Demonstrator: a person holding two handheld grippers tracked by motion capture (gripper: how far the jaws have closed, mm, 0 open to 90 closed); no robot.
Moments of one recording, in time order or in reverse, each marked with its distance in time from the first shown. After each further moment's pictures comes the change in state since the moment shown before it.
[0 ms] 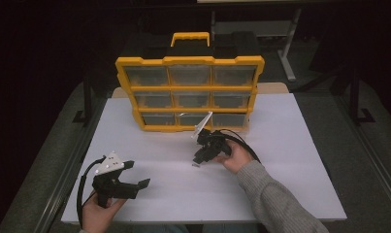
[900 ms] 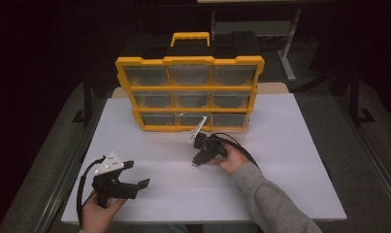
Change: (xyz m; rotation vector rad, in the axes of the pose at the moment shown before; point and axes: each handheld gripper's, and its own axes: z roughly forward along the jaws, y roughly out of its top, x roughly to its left) left arm 0.000 0.000 -0.001 0.004 -0.002 0.005; right arm -0.003 -0.001 0.022 0.061 -0.027 0.005
